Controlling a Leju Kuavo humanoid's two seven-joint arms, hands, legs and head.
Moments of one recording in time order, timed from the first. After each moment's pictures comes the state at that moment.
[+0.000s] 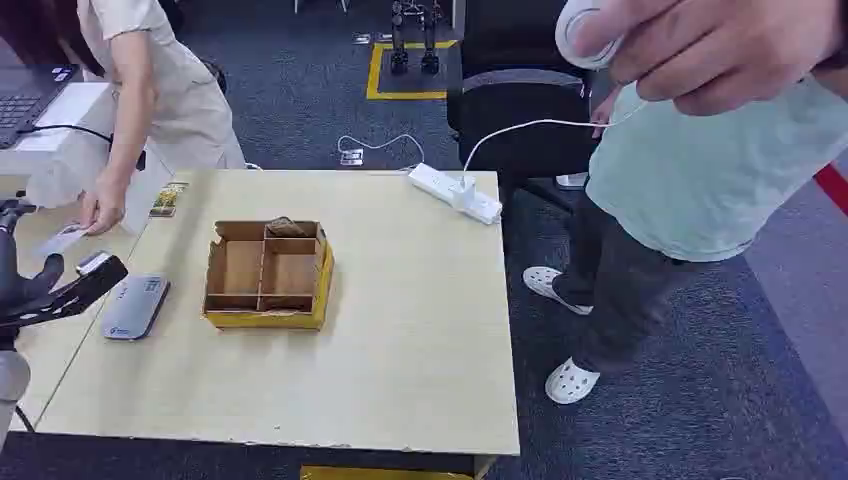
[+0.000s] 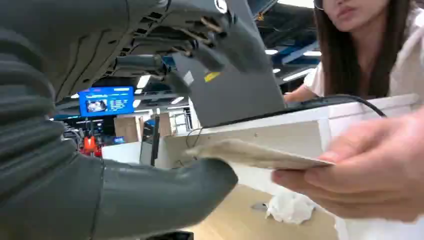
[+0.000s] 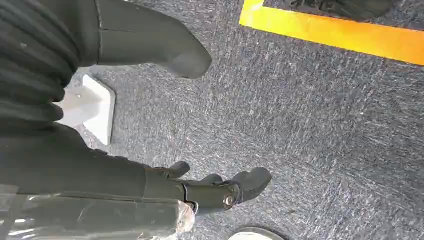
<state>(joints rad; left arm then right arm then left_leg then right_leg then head) -0.18 0.57 0.17 -1.37 -0.92 0.19 0.00 -0.05 0.17 -0.65 -0.20 1.29 -0.33 -0.08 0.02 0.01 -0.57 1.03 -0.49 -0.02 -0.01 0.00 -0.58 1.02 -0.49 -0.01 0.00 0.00</state>
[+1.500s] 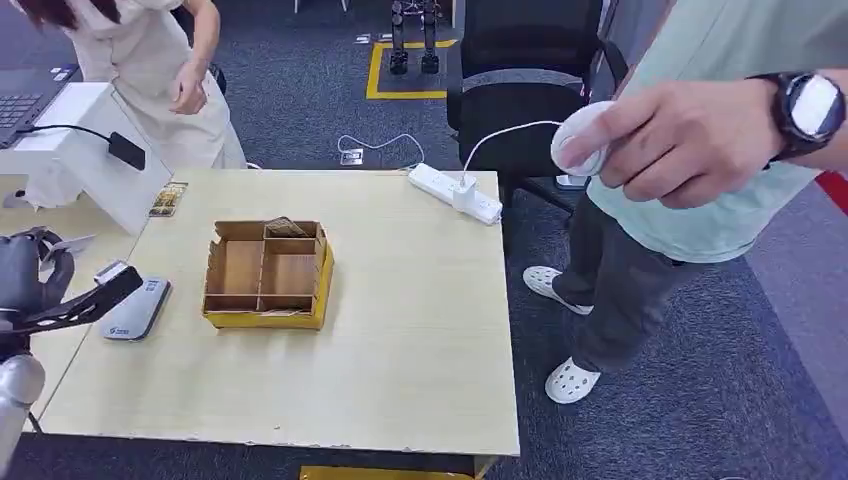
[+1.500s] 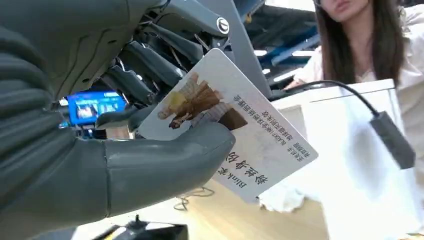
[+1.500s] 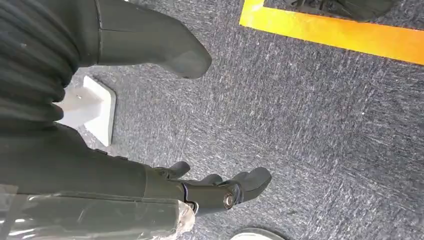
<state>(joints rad) -0.17 0.56 0.14 -1.32 -0.95 0.24 -0.03 -0.05 0.17 -0.65 -0.20 1.29 -0.34 -0.08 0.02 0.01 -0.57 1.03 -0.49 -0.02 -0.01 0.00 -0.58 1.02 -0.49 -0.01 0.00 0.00</state>
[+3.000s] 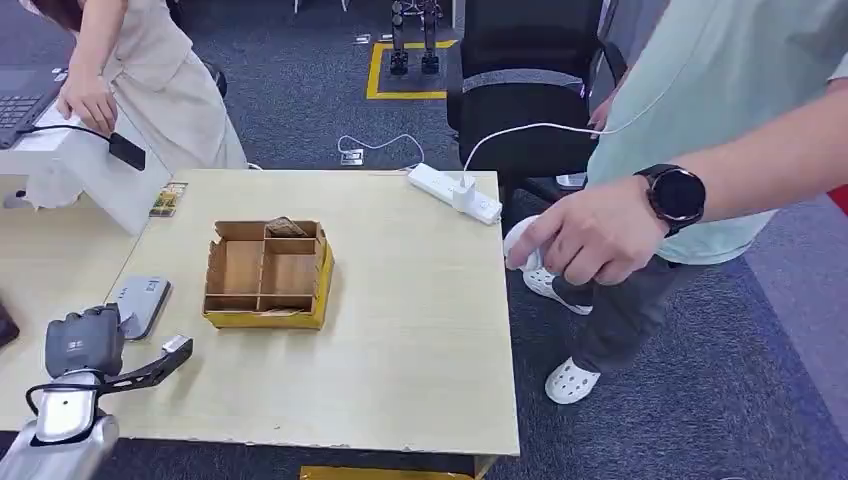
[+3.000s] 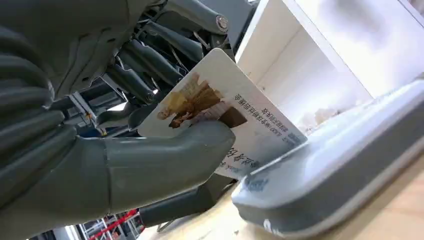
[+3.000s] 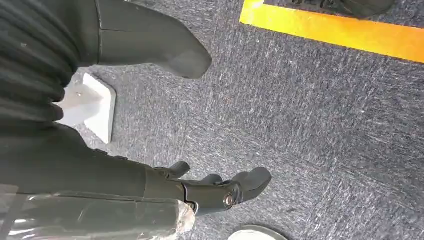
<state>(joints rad) -0.18 0.41 0.07 -0.92 -1.39 0.45 0.18 -0.05 0.17 -0.65 -0.20 1.30 -0.34 -0.08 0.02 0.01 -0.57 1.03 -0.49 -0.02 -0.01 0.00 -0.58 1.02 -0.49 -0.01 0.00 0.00</state>
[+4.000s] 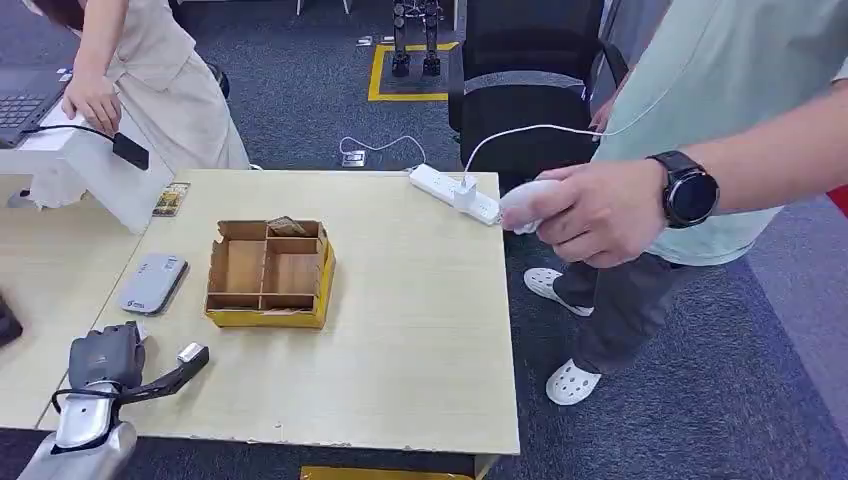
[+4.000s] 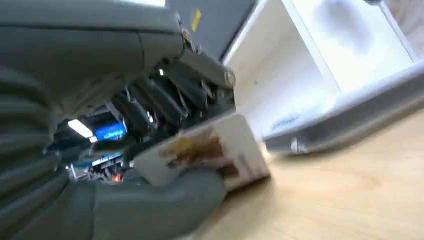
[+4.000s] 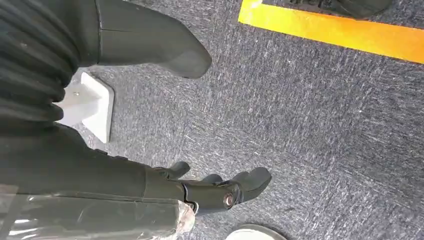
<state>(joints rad) -0.19 0.36 0.05 -0.83 -1.29 0.41 0.10 -0.05 0.17 -0.65 -0.20 1.30 -0.34 -0.08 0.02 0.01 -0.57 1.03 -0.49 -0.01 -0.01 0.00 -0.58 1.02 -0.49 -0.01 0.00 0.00</state>
